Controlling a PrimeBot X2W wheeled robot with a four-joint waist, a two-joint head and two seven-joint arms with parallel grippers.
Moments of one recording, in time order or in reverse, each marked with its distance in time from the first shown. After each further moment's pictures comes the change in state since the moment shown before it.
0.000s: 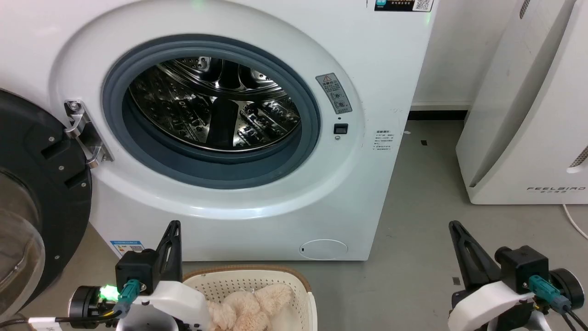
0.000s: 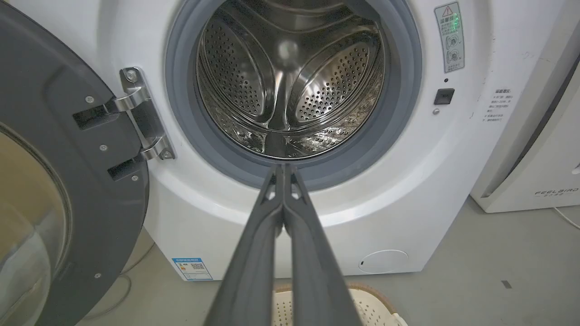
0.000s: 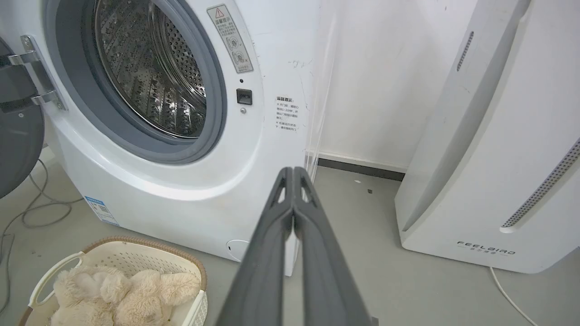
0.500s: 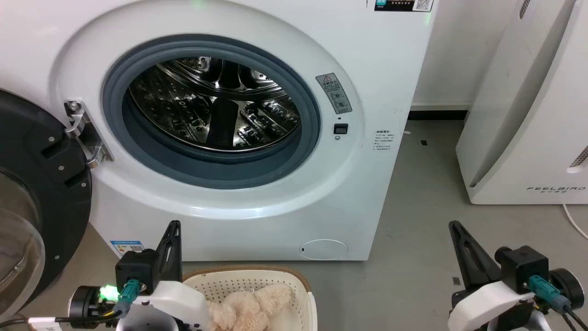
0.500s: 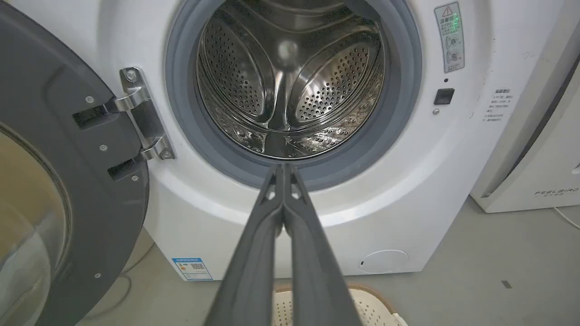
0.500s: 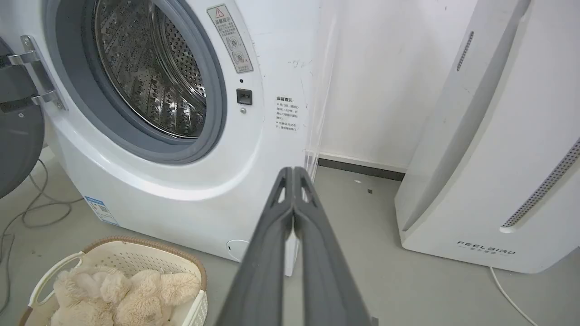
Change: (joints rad) left arm 0.000 0.000 0.000 0.000 0.000 0.000 0.000; right arm 0.000 0.000 0.000 0.000 0.000 0.000 0.000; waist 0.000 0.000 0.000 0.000
